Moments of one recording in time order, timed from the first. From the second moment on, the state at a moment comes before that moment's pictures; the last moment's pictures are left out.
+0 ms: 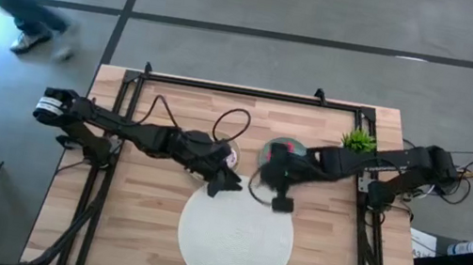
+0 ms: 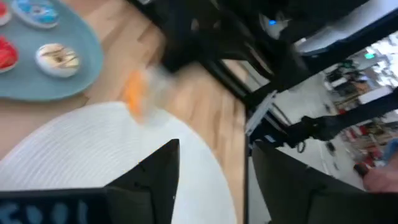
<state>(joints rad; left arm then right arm) -0.08 1.45 1.02 0.08 0.14 -0.78 0.11 1.49 1.24 -0.70 0.05 -0.04</state>
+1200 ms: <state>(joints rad) -0.12 1.45 1.01 -0.11 0.01 -0.82 -0.31 1.59 0.86 -0.70 -0.20 0.14</state>
